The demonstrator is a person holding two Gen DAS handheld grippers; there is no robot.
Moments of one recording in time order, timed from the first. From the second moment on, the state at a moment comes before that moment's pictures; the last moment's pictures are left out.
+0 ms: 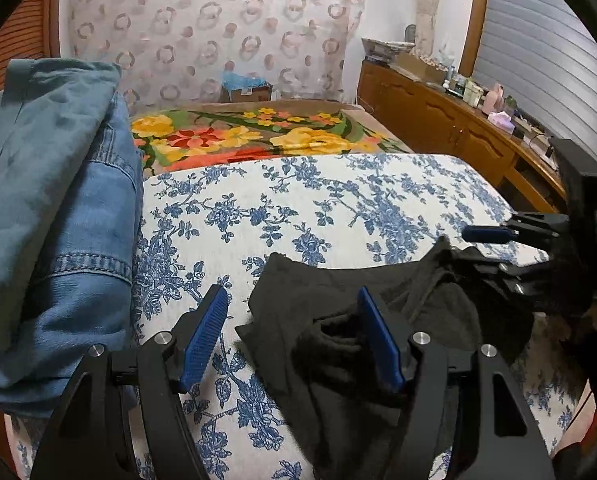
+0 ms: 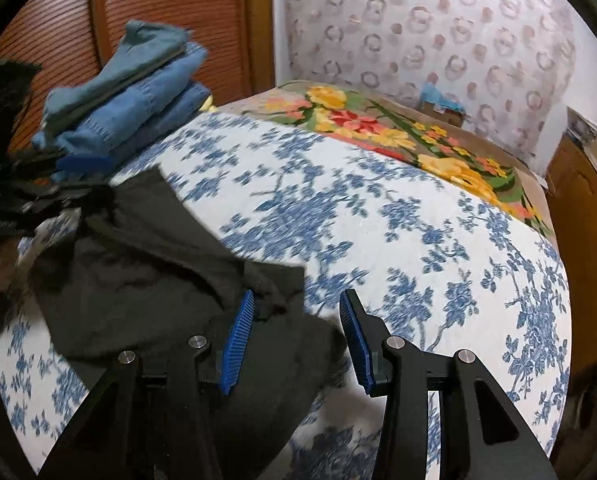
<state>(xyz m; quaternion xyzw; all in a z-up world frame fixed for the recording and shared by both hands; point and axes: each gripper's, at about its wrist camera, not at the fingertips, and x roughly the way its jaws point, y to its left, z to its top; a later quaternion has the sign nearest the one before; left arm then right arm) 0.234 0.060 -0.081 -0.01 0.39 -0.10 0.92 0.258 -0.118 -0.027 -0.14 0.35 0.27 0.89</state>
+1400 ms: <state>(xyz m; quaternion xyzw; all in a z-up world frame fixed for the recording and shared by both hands) 0.246 0.029 -0.069 0.02 0.38 -0.15 0.91 0.242 -0.134 -0.029 -0.08 0.36 0.26 0.89</state>
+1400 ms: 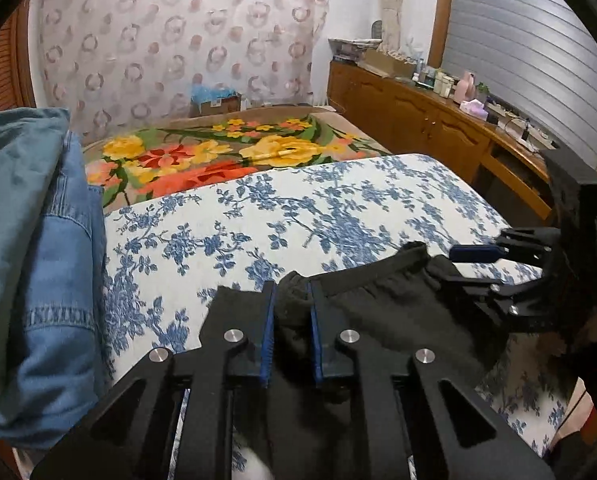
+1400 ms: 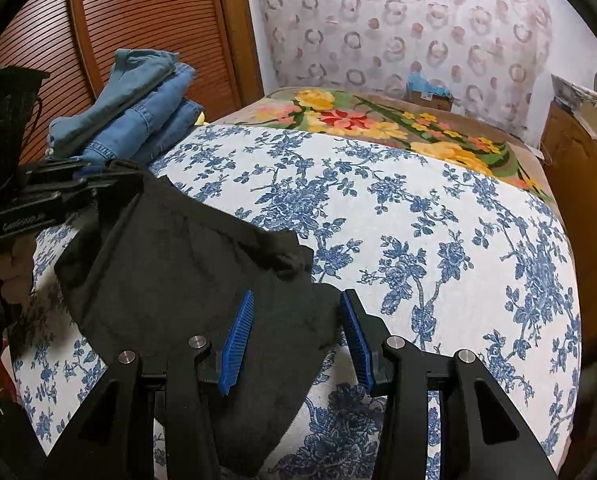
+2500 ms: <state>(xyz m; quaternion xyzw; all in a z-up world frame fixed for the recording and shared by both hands) 0.156 0.060 -0.096 -0.02 0.41 -0.11 0.91 0.163 -0.164 -0.031 -0.03 0.37 0.24 0.90</state>
